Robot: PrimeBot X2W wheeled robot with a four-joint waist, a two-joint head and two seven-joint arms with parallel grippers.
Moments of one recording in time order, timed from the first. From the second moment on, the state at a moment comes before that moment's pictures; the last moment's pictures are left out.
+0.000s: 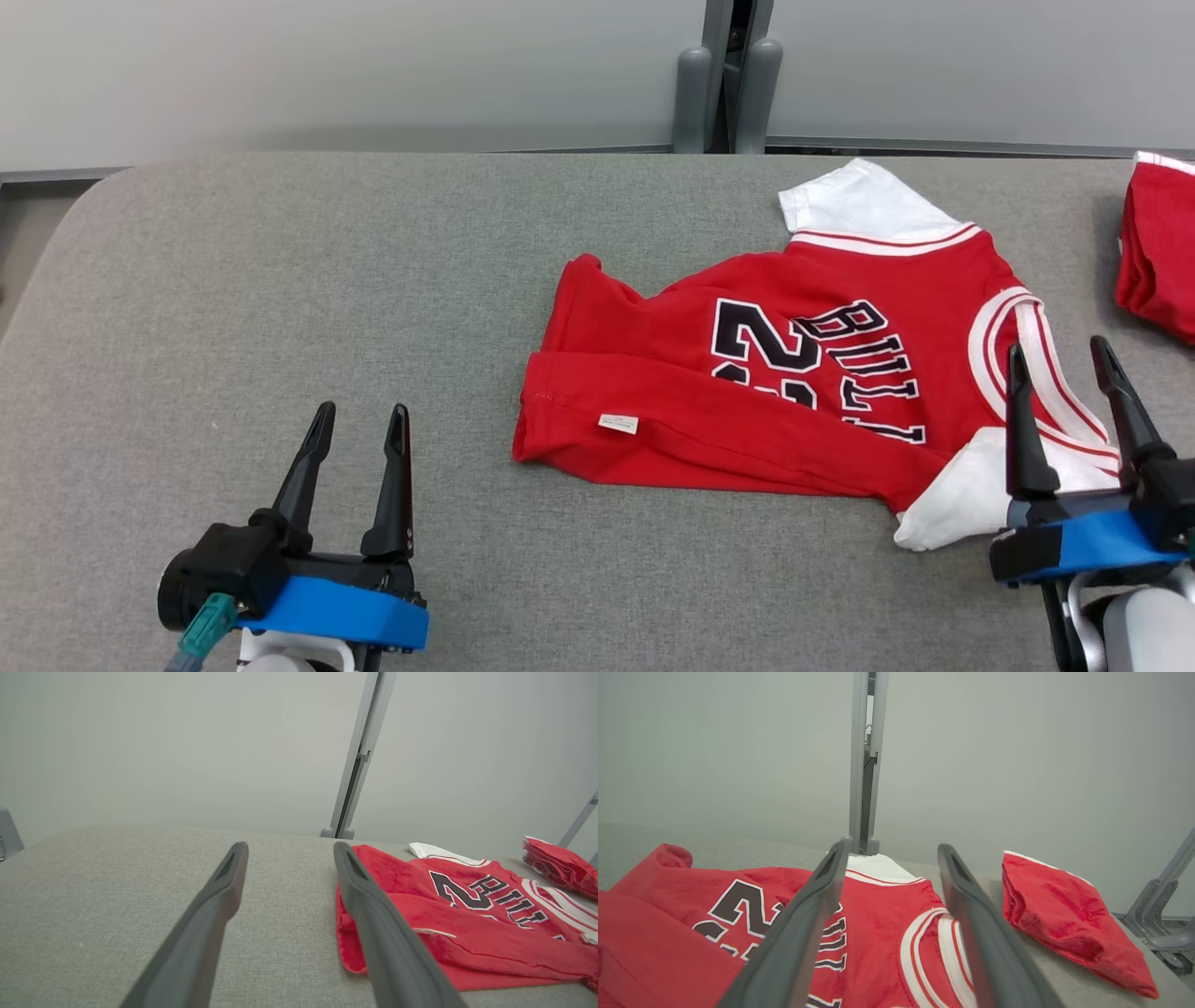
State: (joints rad) left arm -0.16 0.05 -0.14 0.17 -0.24 -0.07 -0.26; right arm -0.19 -0.14 -0.15 0.18 -0.05 0.13 -0.25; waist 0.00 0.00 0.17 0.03
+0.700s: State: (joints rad) left arm -0.40 0.08 -0.27 0.36 -0.33 -0.13 -0.10; right arm -0.12 -0.08 -0.13 0.03 -0.05 0.13 -0.19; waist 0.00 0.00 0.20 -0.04
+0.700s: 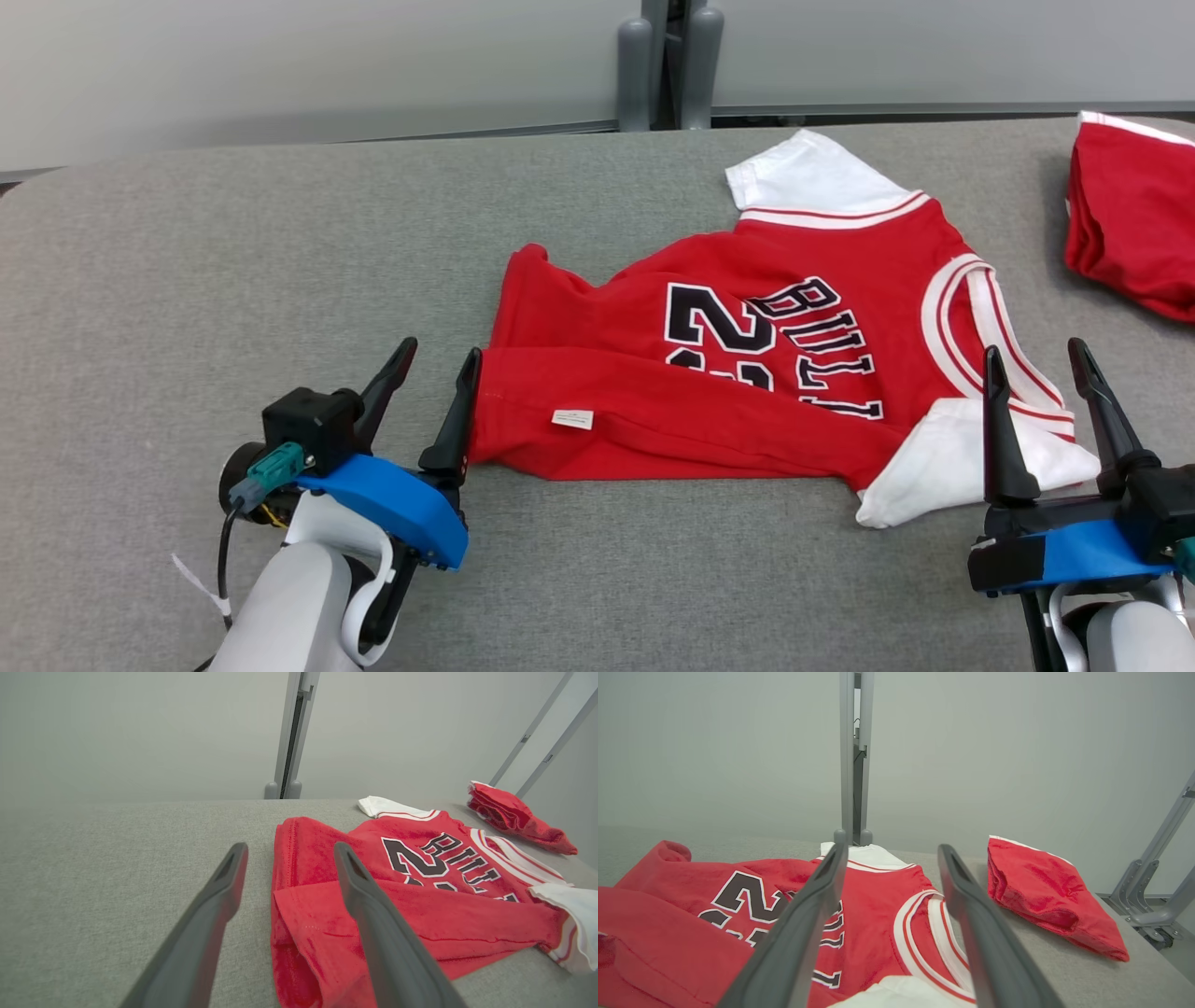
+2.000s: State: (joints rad) left arm -0.46 0.20 -0.46 0.43 -0.61 -0.13 0.11; right arm -0.14 -0.06 -0.13 0.08 -0.04 0.13 -0.23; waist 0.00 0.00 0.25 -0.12
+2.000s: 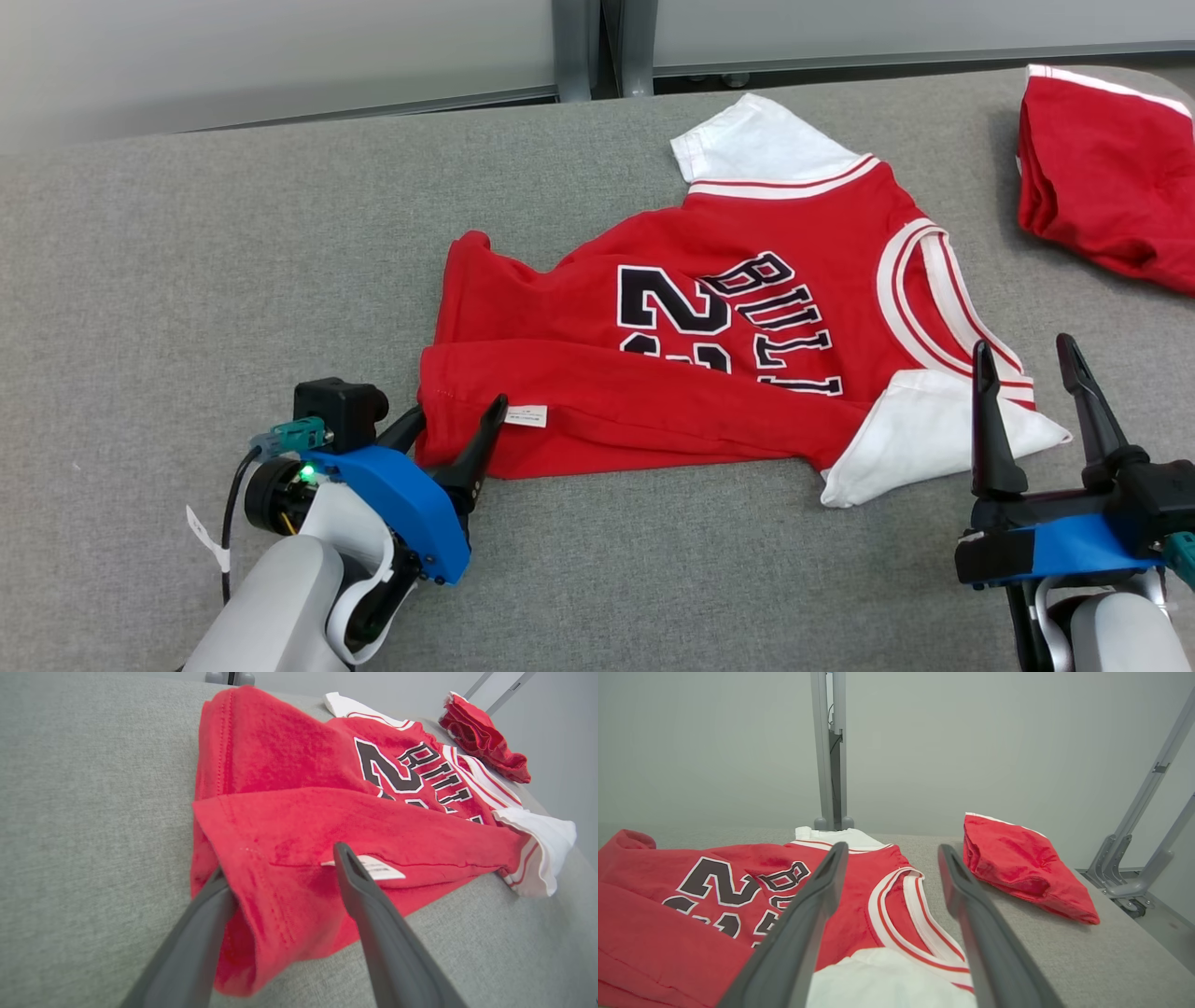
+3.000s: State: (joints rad) left arm -0.23 0.25 -0.58 0.18 -0.55 -0.08 0.00; right arm -0.09 -0.05 -0.16 0.10 -0.02 0.13 -0.23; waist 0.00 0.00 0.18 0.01
